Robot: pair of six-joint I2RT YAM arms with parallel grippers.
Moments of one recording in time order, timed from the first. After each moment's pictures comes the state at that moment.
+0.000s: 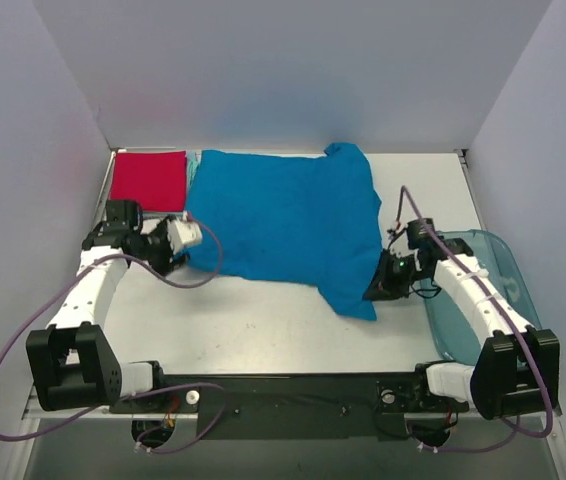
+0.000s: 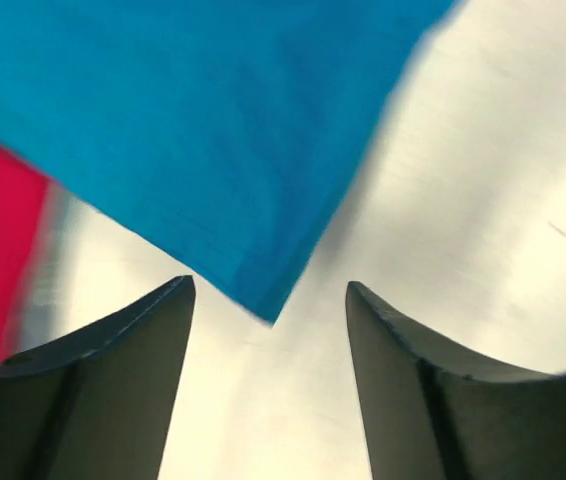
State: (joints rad) left arm 0.08 1.30 1.01 -0.57 0.59 1.05; right arm 0.10 1.24 0.88 -0.81 -0.49 0.37
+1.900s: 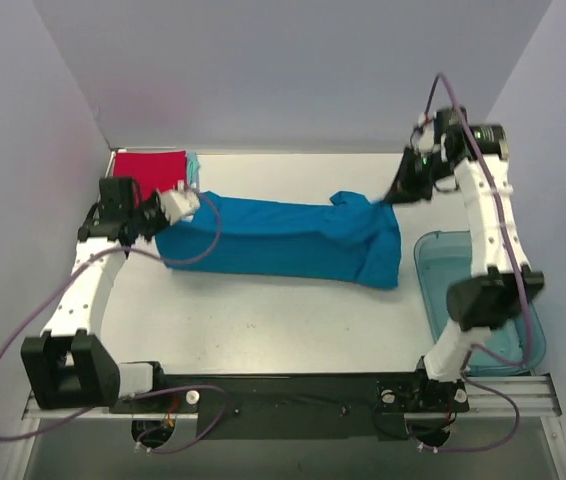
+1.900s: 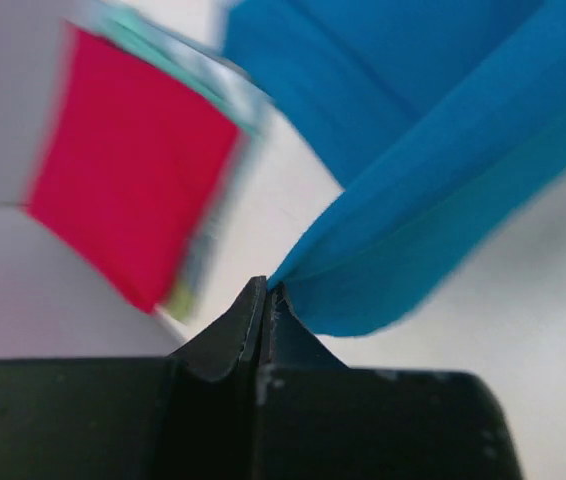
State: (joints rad) left arm 0.04 1.21 1.02 -0.72 0.33 1.12; right arm 0.07 1.57 1.74 -1.46 -0.39 0.34
